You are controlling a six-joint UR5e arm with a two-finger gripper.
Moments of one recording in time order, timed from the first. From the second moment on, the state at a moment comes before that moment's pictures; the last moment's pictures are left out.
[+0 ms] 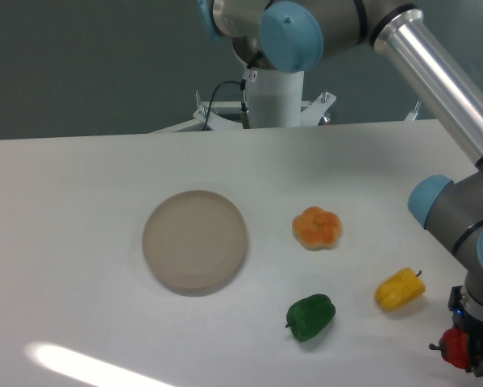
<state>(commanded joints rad) 2.63 -2.58 -0.65 -1.23 1.54 1.95</state>
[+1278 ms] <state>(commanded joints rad) 2.42 -2.04 -1.34 -1.22 1.50 1.49</state>
